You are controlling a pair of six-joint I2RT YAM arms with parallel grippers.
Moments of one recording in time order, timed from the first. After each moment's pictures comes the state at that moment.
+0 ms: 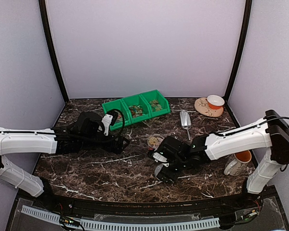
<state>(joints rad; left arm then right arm) -0.86 1.30 0.76 -0.09 -0.10 -0.34 1.16 1.64 0.96 -0.46 0.18 0.05</state>
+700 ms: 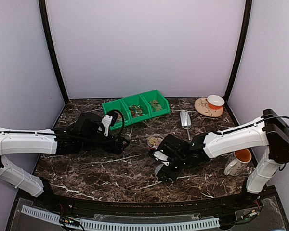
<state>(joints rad) -0.86 1.30 0.75 -0.07 -0.10 -0.35 1.12 1.67 0.96 -0.45 0.11 0.08</state>
